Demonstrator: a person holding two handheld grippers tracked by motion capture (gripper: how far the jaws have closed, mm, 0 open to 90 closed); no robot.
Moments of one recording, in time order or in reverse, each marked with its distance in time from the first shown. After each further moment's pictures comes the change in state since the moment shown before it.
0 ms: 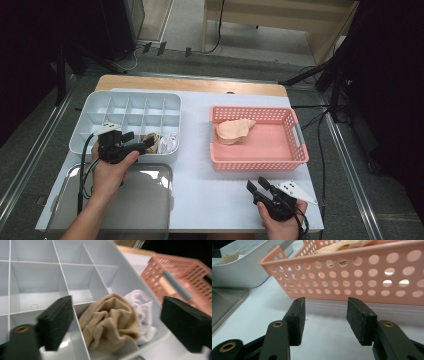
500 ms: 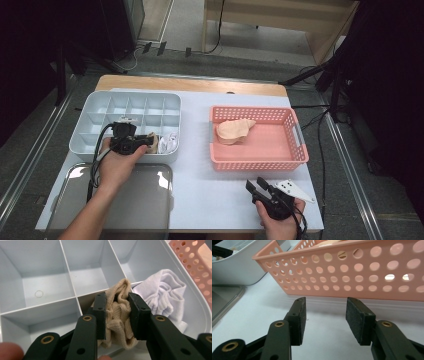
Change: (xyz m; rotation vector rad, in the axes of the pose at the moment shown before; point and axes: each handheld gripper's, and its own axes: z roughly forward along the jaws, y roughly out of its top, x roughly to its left) left arm -0.007 0.016 0.040 0.283 0.158 0.065; right arm -0.001 -0.003 0.006 0.022 -0.010 0.006
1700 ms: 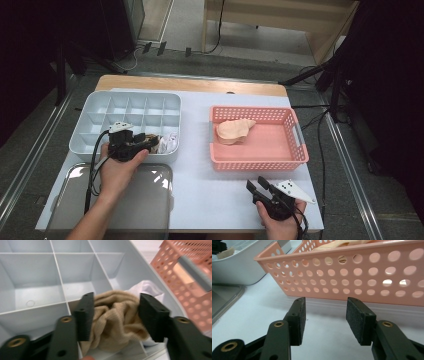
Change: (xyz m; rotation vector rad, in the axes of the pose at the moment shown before) left arm -0.004 -0.019 -0.008 -0.172 -0.050 -0.005; right arm 0.001 0.001 -0.003 -0.011 -0.008 -0.024
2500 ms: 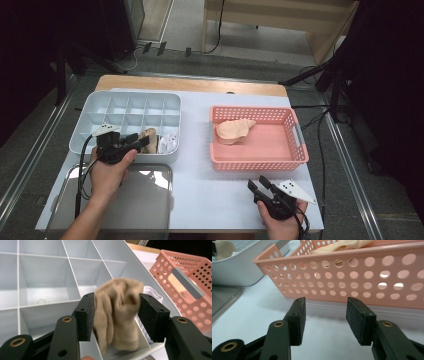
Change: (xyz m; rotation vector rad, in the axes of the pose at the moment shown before) left arm 0.022 -0.006 -0.018 -0.086 -0.060 -0.071; right arm -0.001 0.002 -0.002 -0.011 -0.009 -0.007
